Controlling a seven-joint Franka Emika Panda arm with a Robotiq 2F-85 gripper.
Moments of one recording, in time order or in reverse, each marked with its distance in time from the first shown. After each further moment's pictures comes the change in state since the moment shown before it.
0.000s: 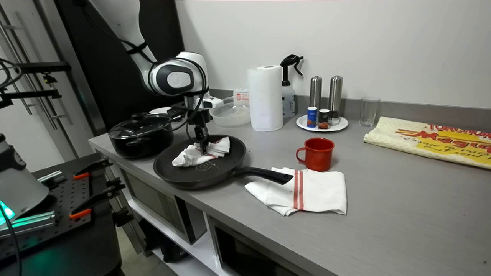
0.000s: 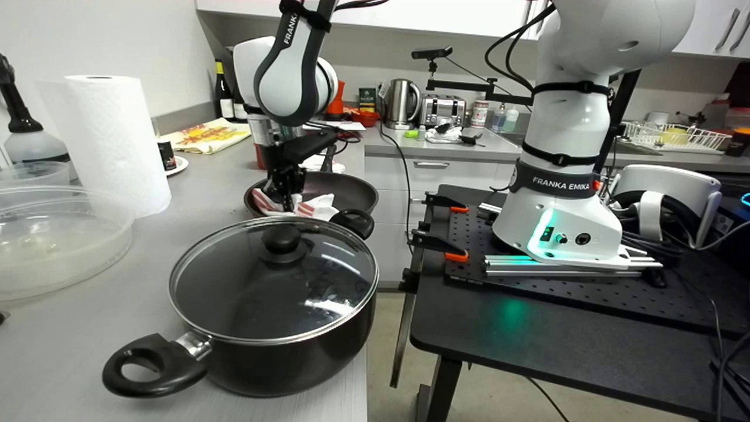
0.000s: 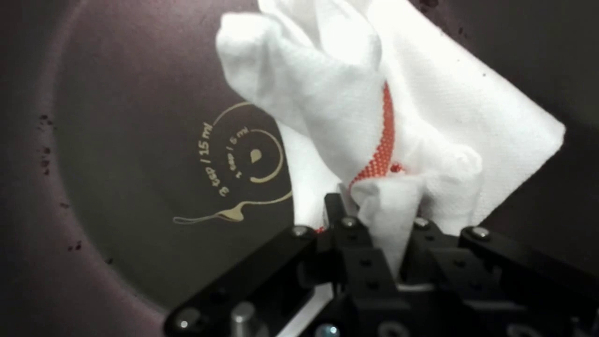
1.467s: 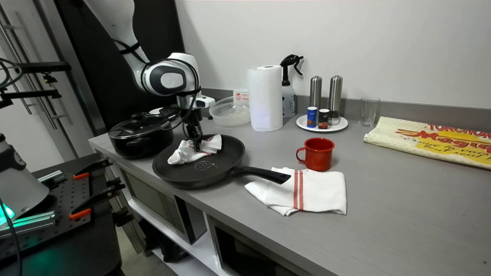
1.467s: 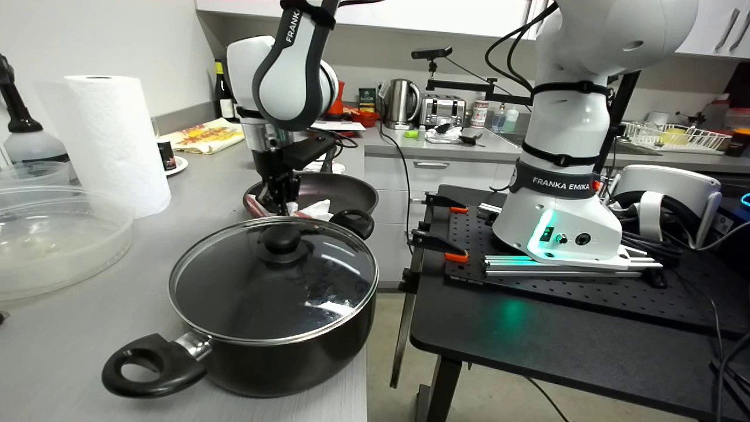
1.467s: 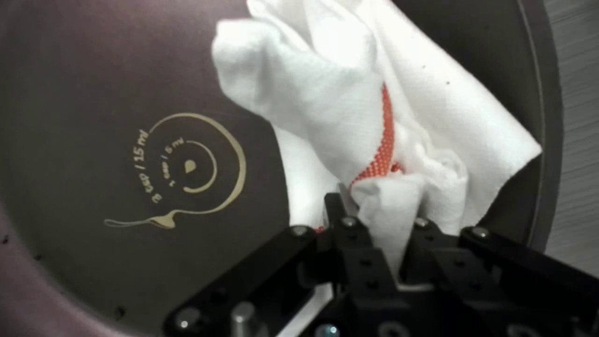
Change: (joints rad) arm 0.043 -0.017 0.037 -0.042 0.009 0.039 -0.031
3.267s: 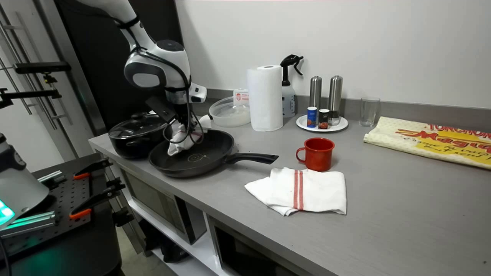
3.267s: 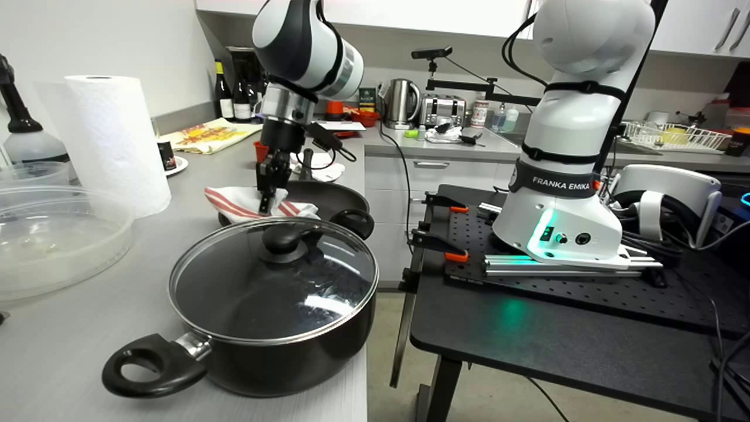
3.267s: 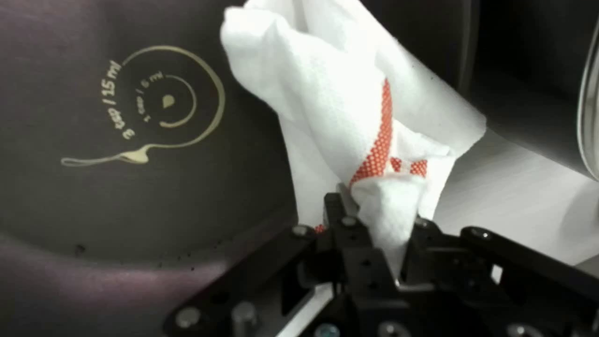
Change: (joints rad) arm -0.740 -0.077 0.739 -0.170 0.555 0.184 -0.862
